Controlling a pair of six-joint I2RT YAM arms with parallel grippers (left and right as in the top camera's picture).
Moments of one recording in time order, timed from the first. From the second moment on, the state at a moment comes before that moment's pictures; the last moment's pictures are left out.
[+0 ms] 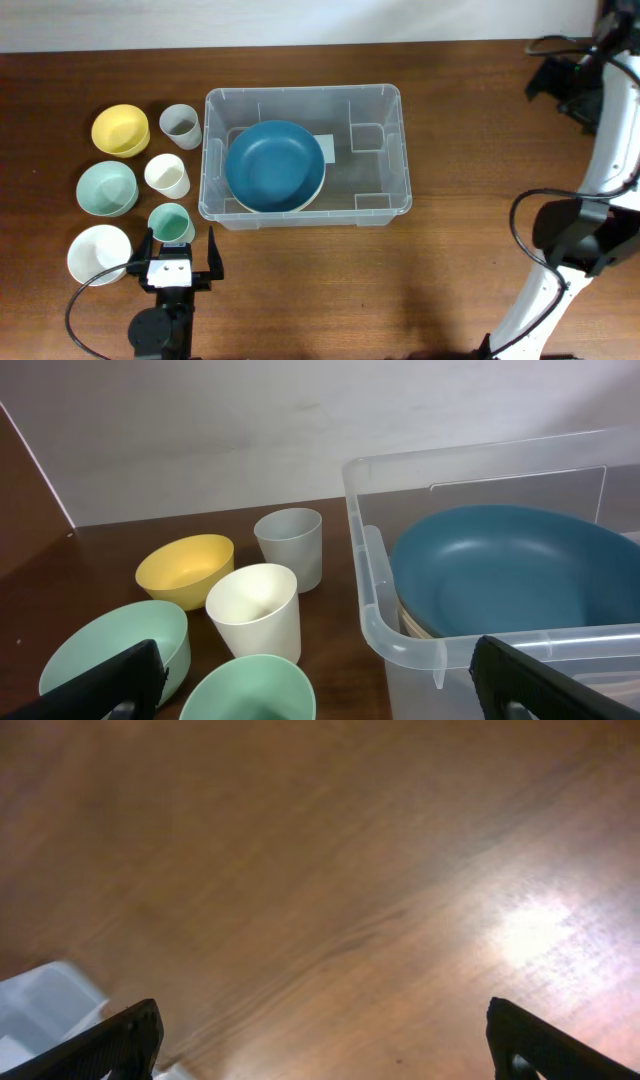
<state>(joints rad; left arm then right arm) 0.05 0.01 0.01 -0.08 0.00 0.12 -0.32 2.23 2.55 -1.69 0.04 0.39</state>
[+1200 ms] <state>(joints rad) 0.05 0.01 0.01 -0.08 0.00 0.12 -0.48 2.23 2.40 -1.66 0.05 0.39</state>
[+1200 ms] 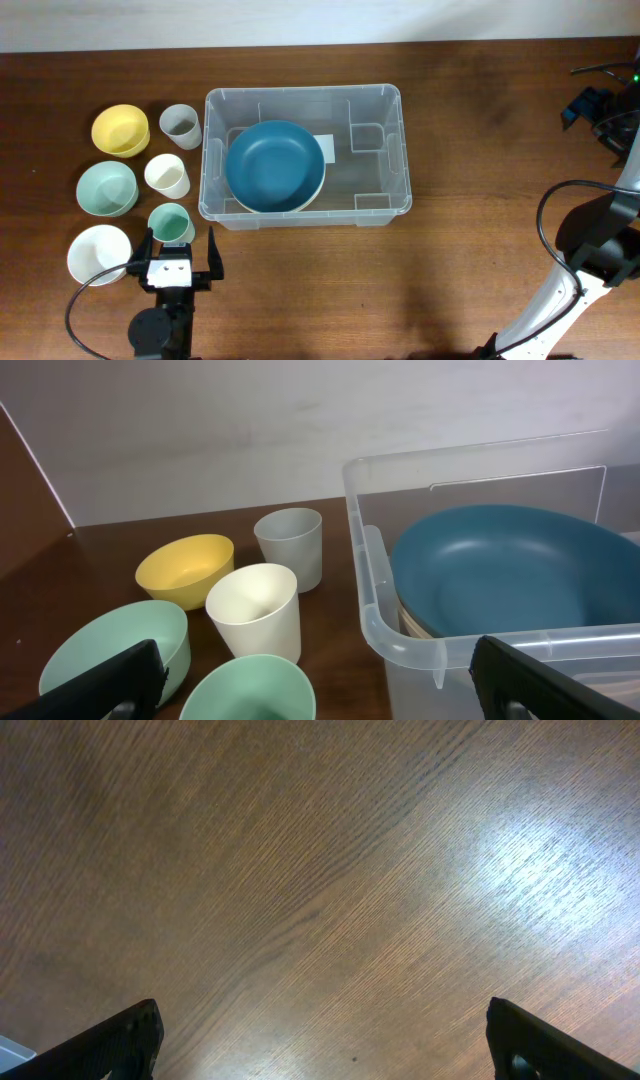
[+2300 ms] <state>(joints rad) 0.12 0.16 0.33 -0.13 0.04 0.12 -0.48 2.23 2.40 -1.66 0.05 0.39</state>
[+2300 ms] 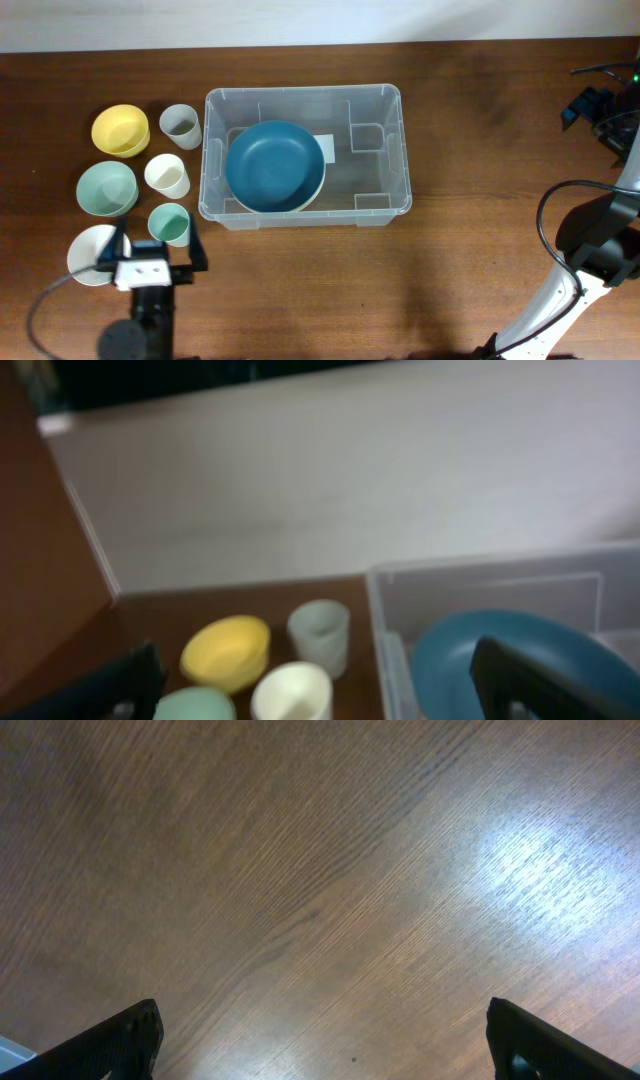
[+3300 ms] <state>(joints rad) 0.49 1.09 1.17 -0.98 0.03 -0.19 -0.48 2.23 2.40 -1.66 0.05 0.39</state>
